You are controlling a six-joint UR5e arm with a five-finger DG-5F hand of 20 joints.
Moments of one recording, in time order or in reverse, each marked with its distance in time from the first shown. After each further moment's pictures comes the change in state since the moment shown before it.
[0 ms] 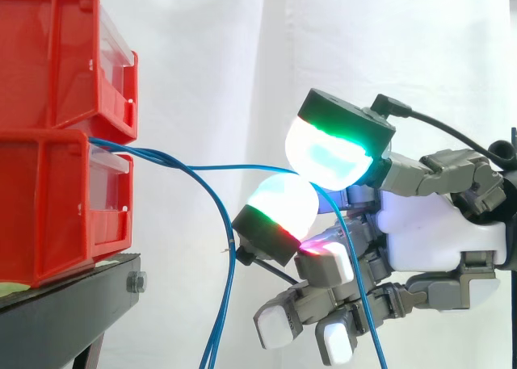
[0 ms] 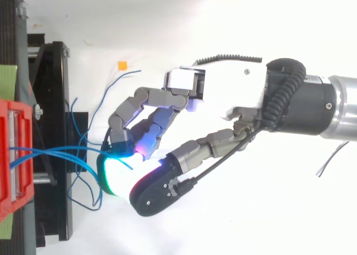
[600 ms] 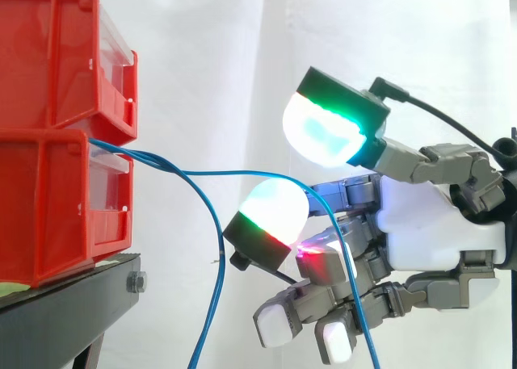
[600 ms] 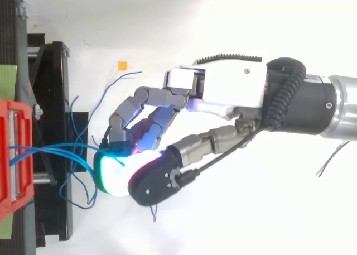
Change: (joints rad) arm -0.001 0.000 0.000 0.001 0.000 -0.002
